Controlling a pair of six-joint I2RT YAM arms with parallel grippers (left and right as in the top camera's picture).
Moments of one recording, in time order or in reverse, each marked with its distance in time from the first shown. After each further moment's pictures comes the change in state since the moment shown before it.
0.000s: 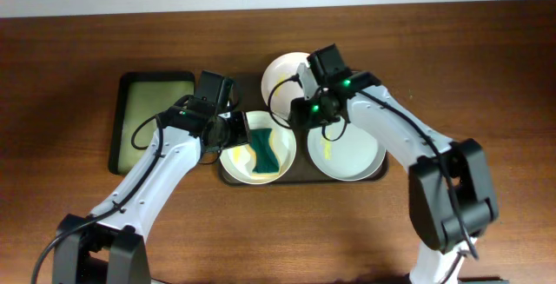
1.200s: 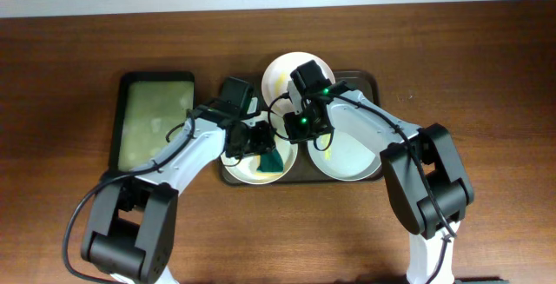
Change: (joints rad) left arm -0.069 0.201 0.000 0.114 0.208 0.024; right arm 0.056 0.120 0.000 0.008 0.071 0.005
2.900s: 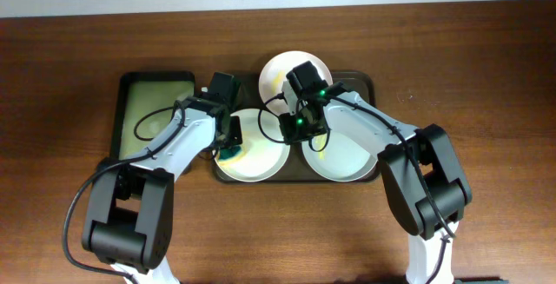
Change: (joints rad) left arm 0.089 0.059 0.057 -0.107 -0.460 0.065; right arm 0.013 0.001 0.000 0.020 -0.032 0.004
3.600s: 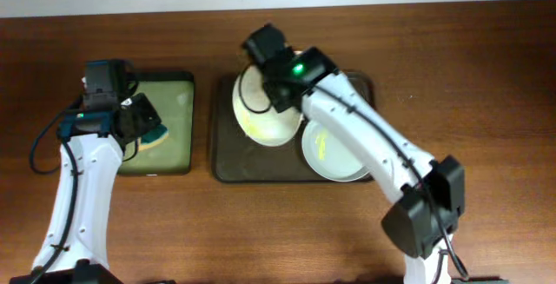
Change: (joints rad) left arm 0.414 -0.395 0.023 -0.133 0.052 -0.006; right arm 0.199 -0.055 0.546 -0.463 0.727 -0.141
